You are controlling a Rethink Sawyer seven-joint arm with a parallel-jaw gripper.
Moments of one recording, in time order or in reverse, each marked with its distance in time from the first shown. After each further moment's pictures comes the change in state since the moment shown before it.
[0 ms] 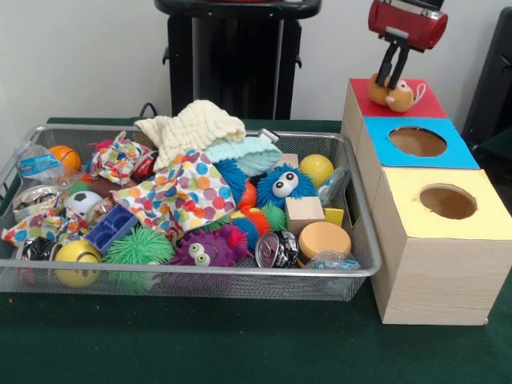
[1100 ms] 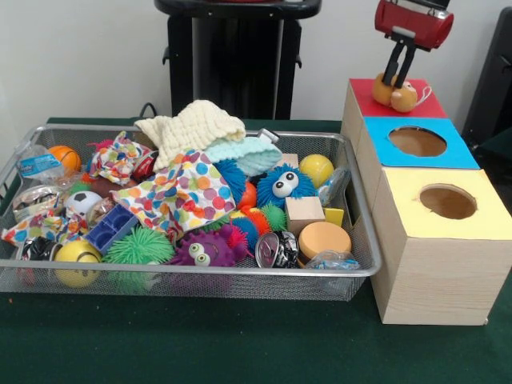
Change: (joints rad) arm 0.029 0.002 0.001 0.001 0.000 0.000 0.000
